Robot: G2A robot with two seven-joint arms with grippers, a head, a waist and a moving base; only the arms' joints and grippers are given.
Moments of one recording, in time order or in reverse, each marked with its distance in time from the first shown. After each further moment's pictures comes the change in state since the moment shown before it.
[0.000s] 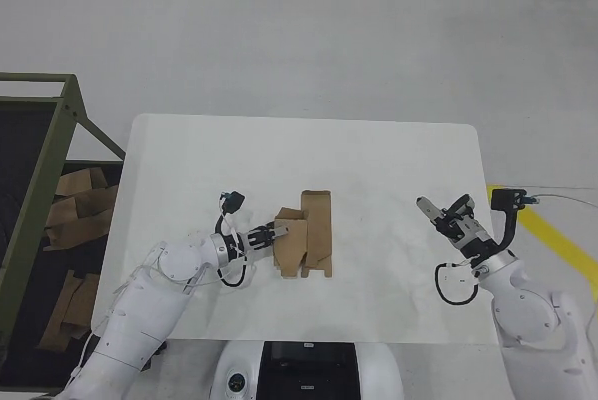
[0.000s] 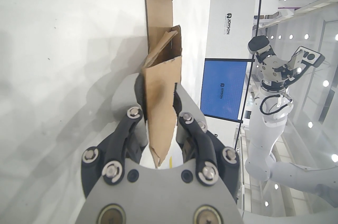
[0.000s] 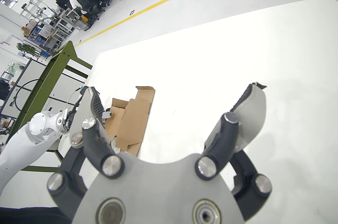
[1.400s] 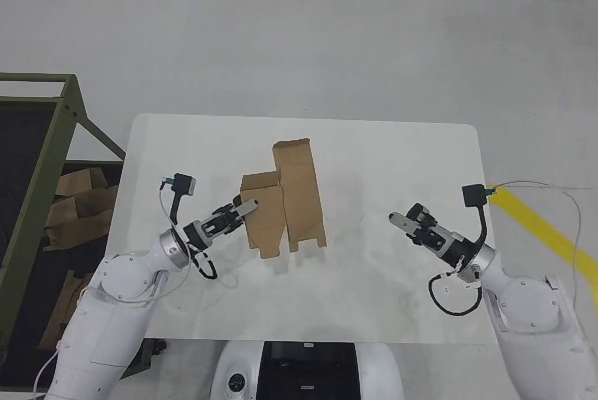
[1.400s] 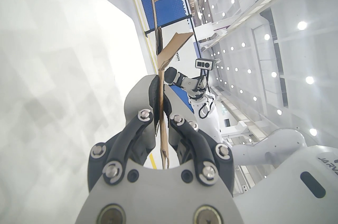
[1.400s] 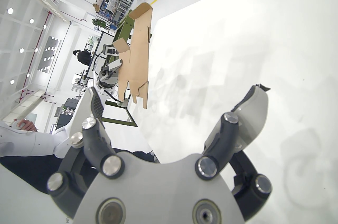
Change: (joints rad) left arm 0.222 0.046 -0.283 -0.318 -0.263 -0.201 0.036; right arm 0.096 0.019 -0.072 0.071 0.421 -0.125 0.340
